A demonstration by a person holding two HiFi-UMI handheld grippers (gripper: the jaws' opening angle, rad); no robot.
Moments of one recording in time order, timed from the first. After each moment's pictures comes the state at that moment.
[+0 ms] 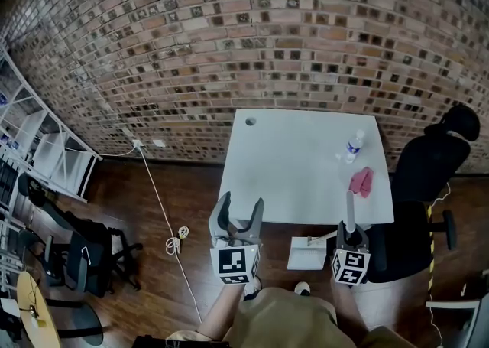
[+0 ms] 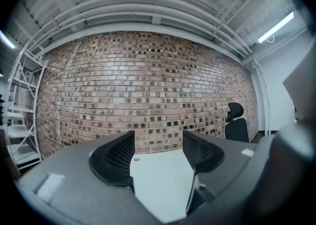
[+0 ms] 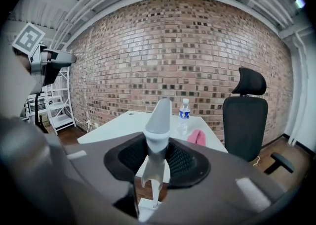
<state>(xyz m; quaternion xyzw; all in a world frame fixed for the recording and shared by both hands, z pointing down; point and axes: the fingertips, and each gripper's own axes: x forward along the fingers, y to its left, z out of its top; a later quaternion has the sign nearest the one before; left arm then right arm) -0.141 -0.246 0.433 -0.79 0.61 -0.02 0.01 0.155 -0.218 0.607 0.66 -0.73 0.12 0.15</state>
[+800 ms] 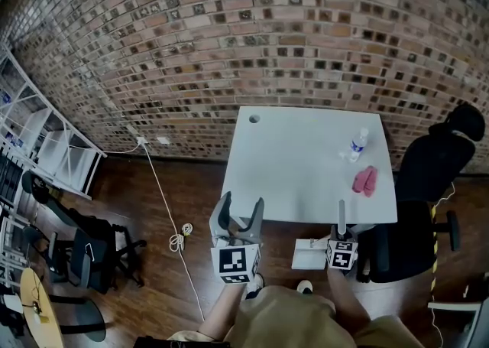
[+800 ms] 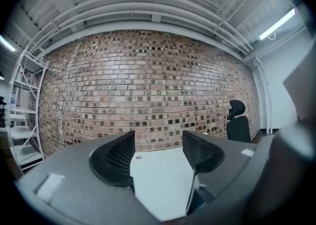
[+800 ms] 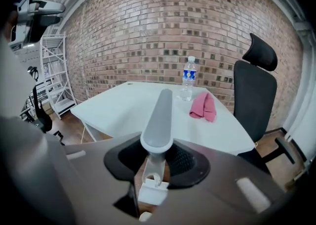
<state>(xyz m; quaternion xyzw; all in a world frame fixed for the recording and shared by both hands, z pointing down) -0.144 -0.245 0.439 -0.78 0.62 -0.03 0.00 0.158 -0.235 0.752 0.63 -0.71 0.20 0.26</state>
